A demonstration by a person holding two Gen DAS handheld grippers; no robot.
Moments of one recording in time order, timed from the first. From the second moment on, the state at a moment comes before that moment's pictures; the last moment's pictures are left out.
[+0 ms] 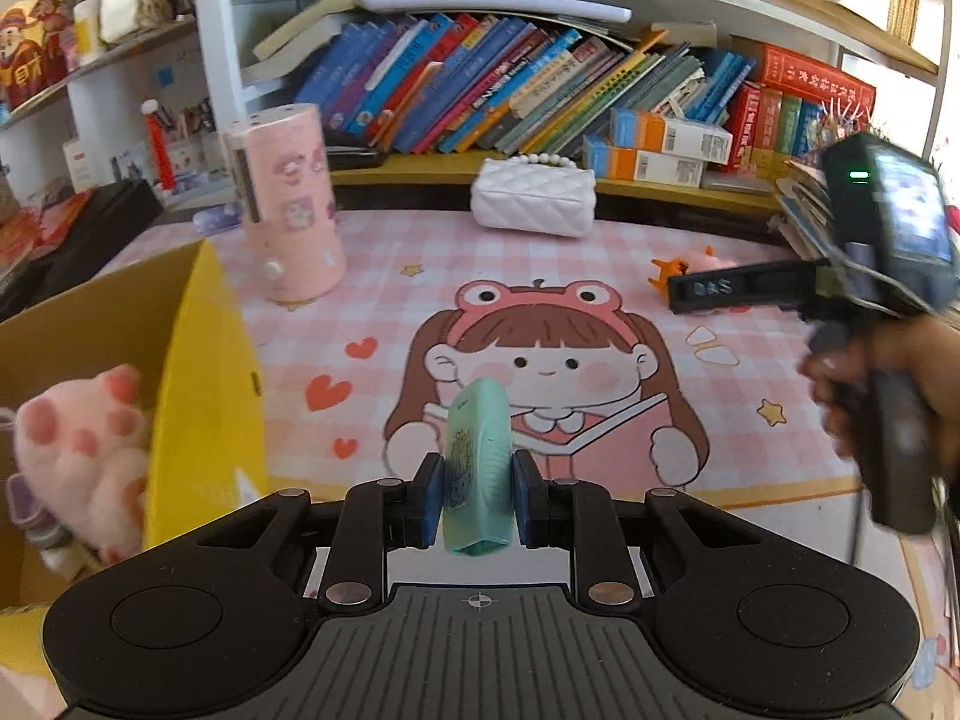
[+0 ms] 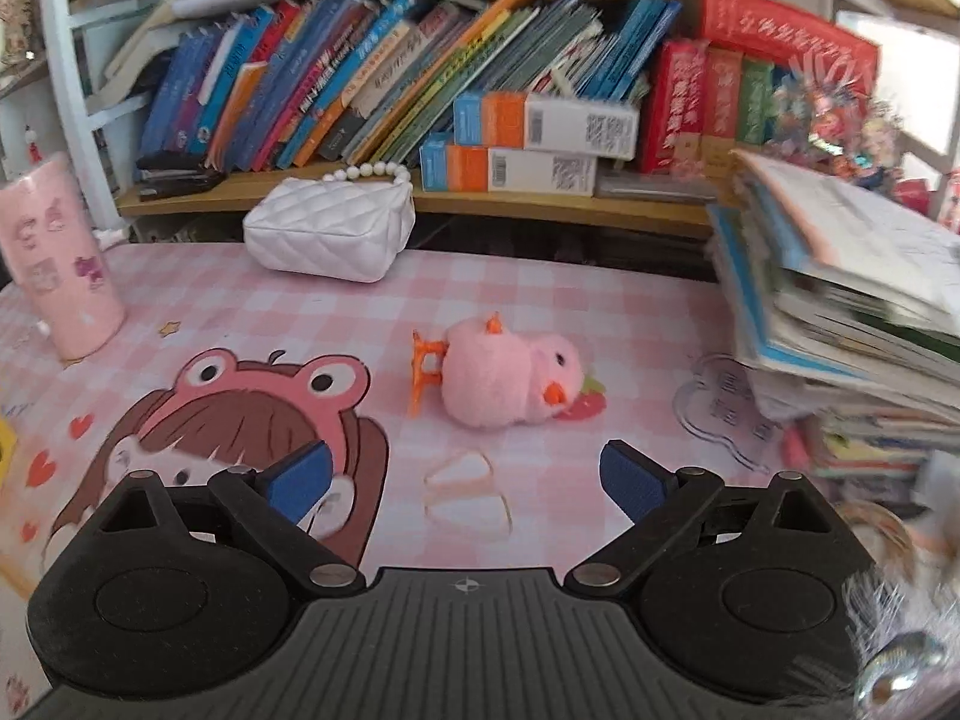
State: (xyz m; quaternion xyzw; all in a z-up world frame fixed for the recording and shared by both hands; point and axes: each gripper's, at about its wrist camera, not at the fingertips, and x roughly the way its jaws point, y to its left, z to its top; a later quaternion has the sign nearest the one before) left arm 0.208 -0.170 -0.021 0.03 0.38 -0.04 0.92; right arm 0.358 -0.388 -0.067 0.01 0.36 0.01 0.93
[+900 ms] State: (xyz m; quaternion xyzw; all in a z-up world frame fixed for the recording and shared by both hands) left arm 0.194 -0.159 -0.014 0.01 0.37 -0.02 0.93; right arm 0.414 -0.401 -0.081 -0.01 0.33 0.01 0.94
